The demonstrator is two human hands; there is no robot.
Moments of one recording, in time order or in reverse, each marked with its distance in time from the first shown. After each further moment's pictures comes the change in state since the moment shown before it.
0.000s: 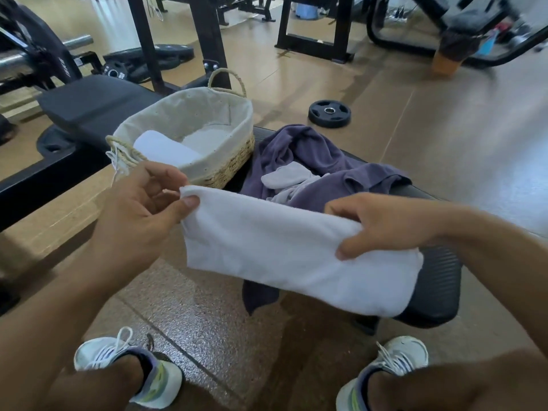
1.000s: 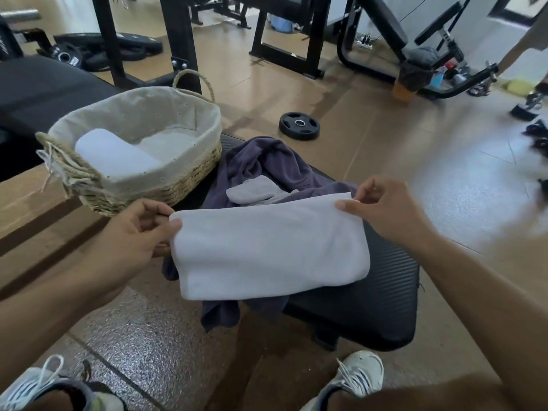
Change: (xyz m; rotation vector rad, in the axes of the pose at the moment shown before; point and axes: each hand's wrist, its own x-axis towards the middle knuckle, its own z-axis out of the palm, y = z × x) left_hand 0.030 -0.079 0.027 -0.084 0.029 -0.384; right_hand 0.005 0.084 -0.014 0.222 0.888 0.294
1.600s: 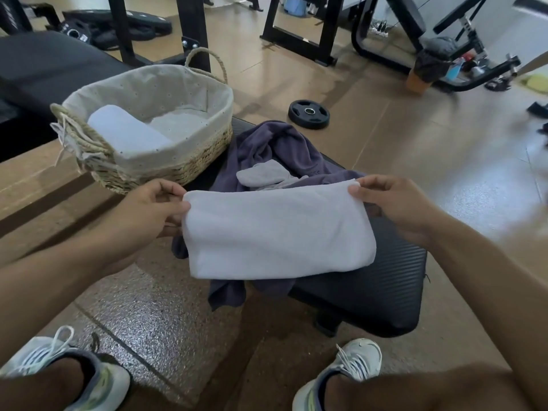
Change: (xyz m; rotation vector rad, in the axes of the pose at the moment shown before) left_hand 0.005 0.004 -0.002 -0.001 -0.049 -0.117; right_hand 0.002 0.001 0.003 0.375 -0.239 0.212
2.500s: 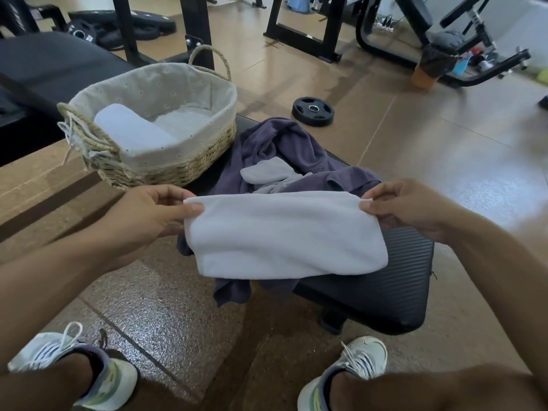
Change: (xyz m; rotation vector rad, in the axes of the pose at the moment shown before) left_hand -0.009 0.008 -0.010 -0.015 -0.133 -0.002; right_hand 0.004 0.009 -0.020 -0.231 -0.109 0.114
